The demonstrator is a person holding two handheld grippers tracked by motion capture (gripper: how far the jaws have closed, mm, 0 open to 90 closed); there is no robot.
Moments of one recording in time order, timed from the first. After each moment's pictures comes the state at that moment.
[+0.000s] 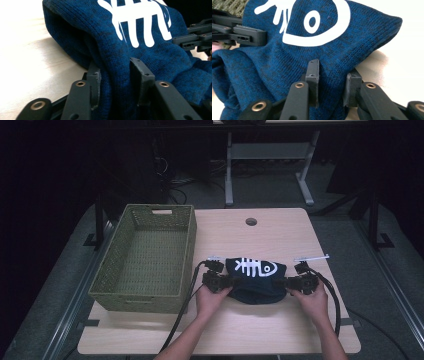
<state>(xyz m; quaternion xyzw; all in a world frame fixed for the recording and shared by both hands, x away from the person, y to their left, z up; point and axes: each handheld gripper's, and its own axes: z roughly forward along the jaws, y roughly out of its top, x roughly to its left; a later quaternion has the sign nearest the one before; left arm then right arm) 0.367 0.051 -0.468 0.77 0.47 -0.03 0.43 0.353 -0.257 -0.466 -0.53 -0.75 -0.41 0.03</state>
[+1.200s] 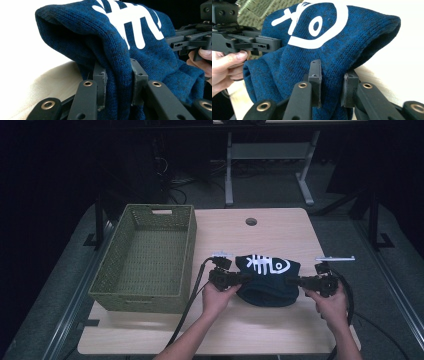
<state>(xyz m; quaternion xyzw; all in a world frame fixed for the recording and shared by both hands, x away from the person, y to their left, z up) 0.358 0.033 -0.436 0.76 0.42 -0.07 0.49 0.325 -0.291 -0.432 -0.53 -0.71 -0.47 0.04</state>
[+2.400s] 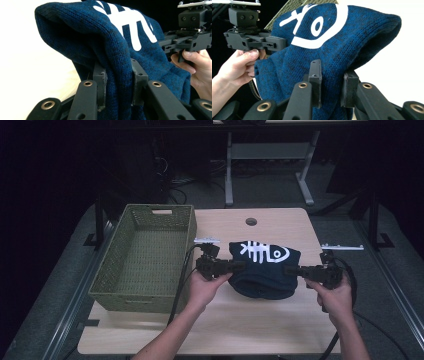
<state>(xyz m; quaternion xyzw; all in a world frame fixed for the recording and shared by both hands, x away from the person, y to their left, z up) 0.356 0.066 -0.374 0.75 0.39 -0.09 0.53 0.320 -0.279 -0.378 -0.49 -0.69 -0.53 0.06</state>
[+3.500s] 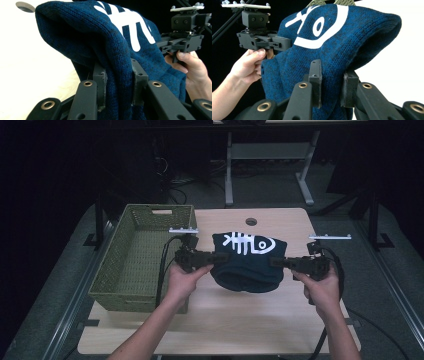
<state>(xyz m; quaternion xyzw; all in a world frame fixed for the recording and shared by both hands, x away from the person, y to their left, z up) 0.359 0.116 -0.340 0.74 0.39 -0.10 0.54 0.327 -0.240 -0.346 -0.47 -0.69 -0.55 0.08</state>
